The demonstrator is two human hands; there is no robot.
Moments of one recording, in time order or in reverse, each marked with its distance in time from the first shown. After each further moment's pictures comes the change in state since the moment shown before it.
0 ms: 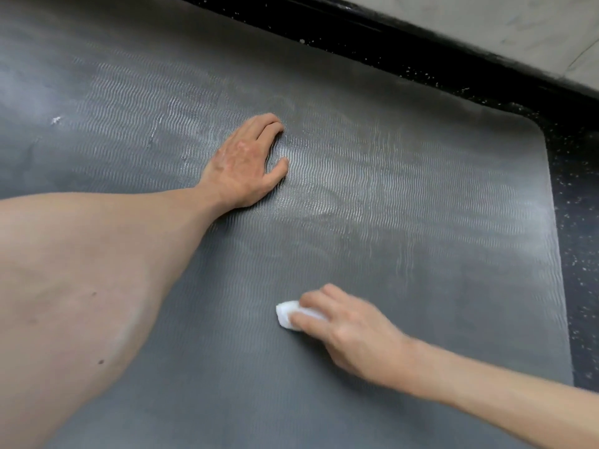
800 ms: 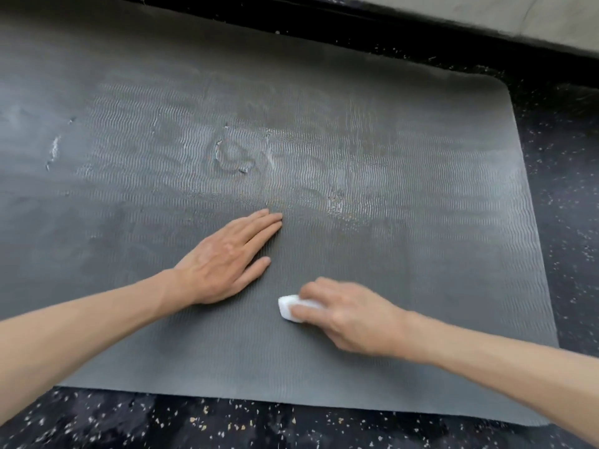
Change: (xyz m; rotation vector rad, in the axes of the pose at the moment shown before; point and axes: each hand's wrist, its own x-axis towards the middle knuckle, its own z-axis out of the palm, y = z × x) left_hand -0.166 0.044 -0.014 0.103 -0.323 0.352; right_hand -0.036 -0.036 0.022 -0.010 -0.022 -0.049
